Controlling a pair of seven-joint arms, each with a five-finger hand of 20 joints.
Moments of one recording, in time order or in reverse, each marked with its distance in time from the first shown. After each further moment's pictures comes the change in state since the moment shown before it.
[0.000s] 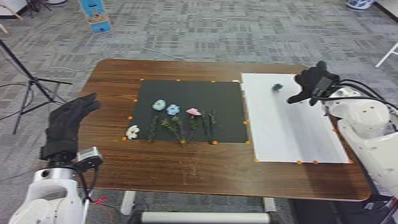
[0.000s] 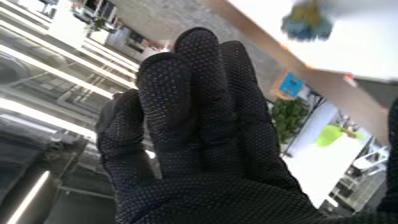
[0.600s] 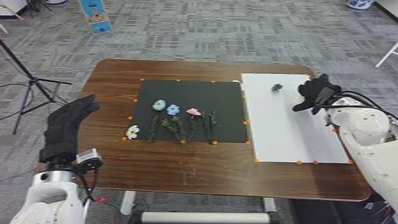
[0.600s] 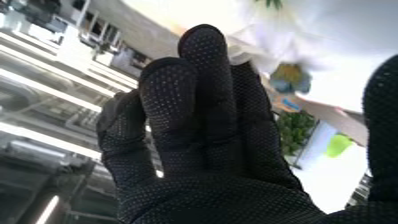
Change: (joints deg) left arm 1.4 -1.2 -0.5 -1.2 0.0 0.4 0.1; right arm -3.7 -3.6 6.6 3.5 -2.1 -1.3 -3.0
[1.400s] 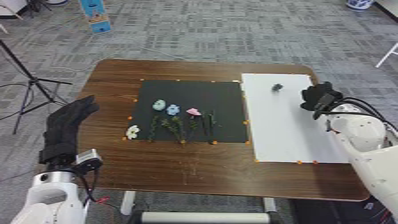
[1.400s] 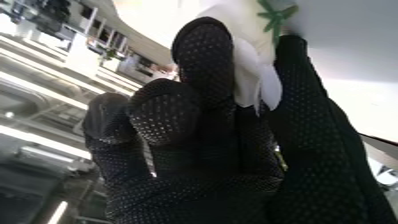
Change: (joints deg) left arm 0.1 -0.4 -0.1 -0.1 -0.7 0.1 0.1; right arm -1.3 0.5 -1.9 0.8 0.0 1.3 4.9
